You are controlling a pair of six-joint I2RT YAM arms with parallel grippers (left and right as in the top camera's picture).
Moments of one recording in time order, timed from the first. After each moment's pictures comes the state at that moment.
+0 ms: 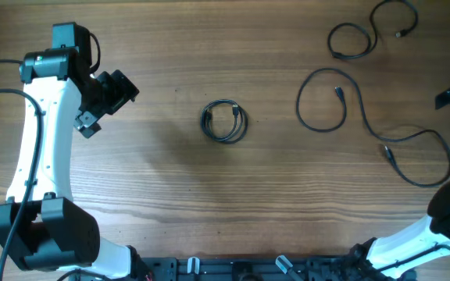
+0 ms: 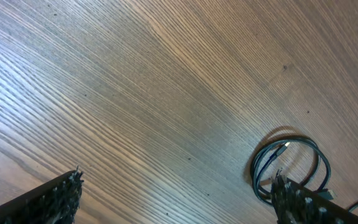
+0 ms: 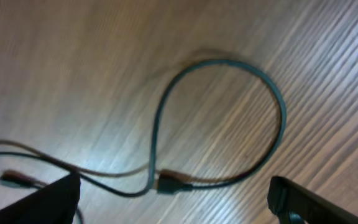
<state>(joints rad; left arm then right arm) 0.09 1.69 1.56 -1.28 0.06 -0.65 -0.63 1.87 1.64 -1.20 0.00 0.45</state>
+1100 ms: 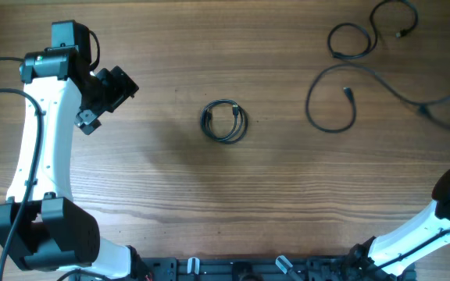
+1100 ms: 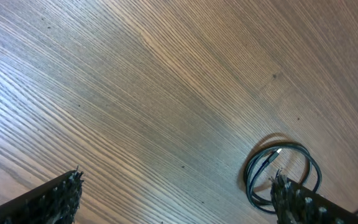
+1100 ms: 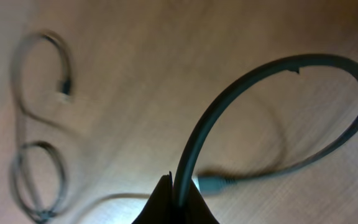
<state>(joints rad) 0.09 1.69 1.56 -1.24 0.06 -0.65 -0.62 2.00 1.76 -0.77 -0.11 0.47</state>
